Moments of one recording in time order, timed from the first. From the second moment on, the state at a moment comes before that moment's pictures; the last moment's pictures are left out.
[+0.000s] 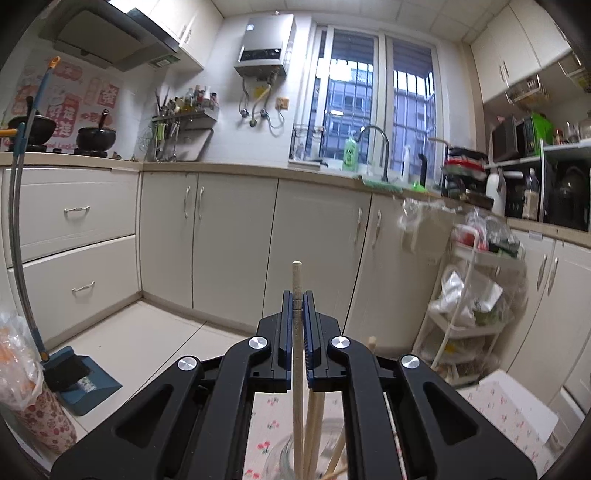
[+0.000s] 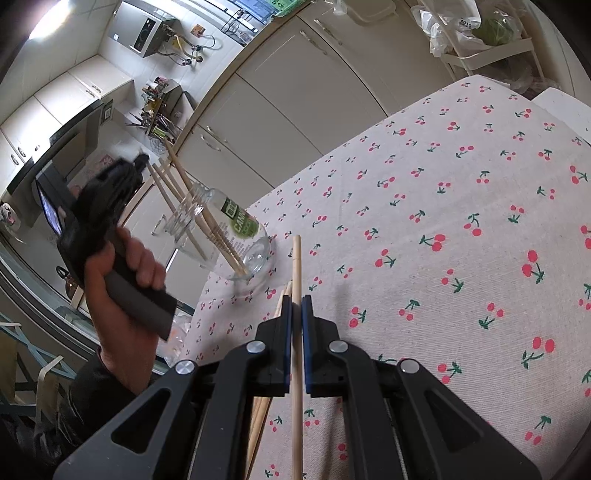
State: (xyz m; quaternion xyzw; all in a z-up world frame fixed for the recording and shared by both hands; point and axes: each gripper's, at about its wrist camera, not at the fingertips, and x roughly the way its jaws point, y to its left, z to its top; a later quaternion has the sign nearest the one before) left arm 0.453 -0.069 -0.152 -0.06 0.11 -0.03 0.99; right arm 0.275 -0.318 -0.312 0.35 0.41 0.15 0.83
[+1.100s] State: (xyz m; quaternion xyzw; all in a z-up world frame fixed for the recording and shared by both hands) left arm 0.370 0.018 -0.231 -0.15 0.24 0.02 0.96; right arm 0.357 -0.248 -0.142 0.26 0.12 0.13 0.95
